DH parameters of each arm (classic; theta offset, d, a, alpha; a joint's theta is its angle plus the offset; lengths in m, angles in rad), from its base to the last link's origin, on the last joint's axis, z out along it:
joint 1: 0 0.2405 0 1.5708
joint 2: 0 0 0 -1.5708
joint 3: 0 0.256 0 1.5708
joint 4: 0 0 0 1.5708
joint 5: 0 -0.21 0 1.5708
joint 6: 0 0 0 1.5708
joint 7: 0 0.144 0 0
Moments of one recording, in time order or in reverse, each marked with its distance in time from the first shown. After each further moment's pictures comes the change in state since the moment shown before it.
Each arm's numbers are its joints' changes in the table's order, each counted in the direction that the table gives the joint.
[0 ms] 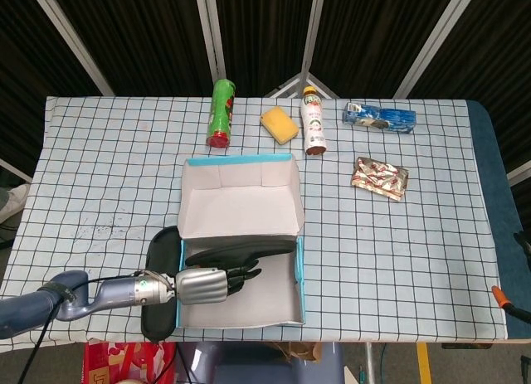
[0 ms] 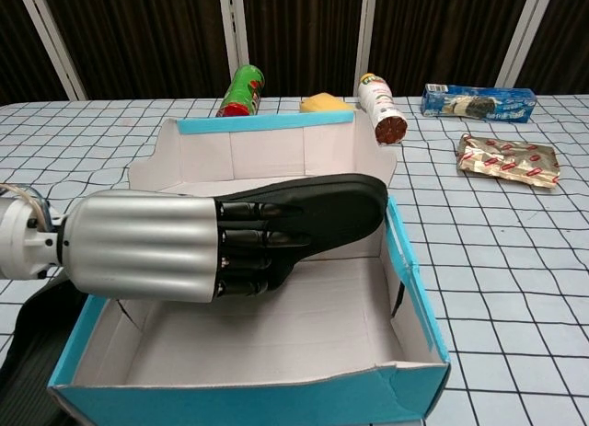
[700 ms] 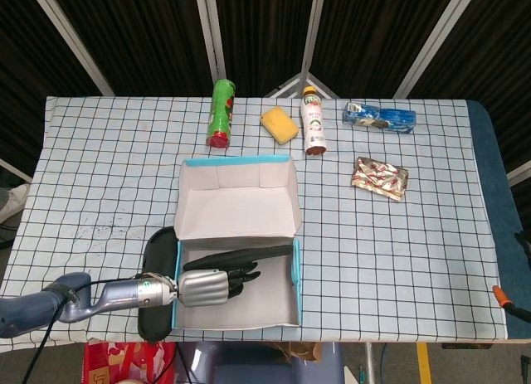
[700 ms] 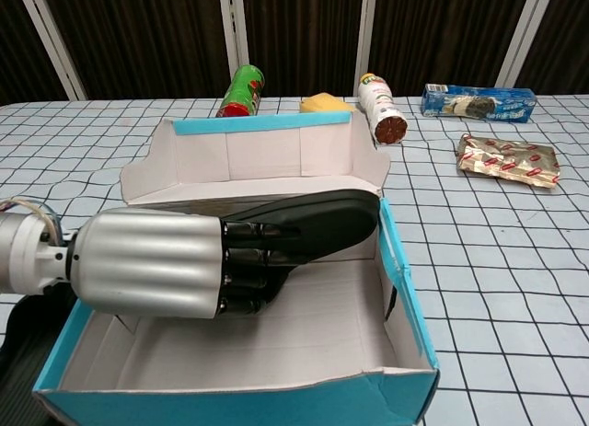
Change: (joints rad) left arm -0.019 0.016 0.046 0.003 0.047 -0.037 -0.085; right arm 0.000 0.001 0.003 0.005 -0.011 -0.007 -0.015
